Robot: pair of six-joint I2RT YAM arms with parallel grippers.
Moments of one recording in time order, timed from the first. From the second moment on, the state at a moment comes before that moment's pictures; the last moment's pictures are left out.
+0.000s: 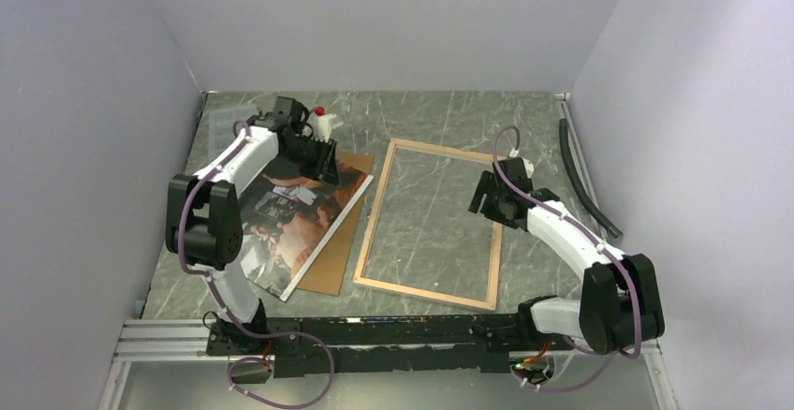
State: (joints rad) left arm -0.23 1.79 1.39 -0.78 0.66 0.14; right arm 0.25 1.25 0.72 -0.44 0.13 0.60
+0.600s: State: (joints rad) left arm 0.49 1.78 1.50 -1.06 0.52 0.50; right arm 0.84 1.58 1.16 -0.31 0.15 0.78
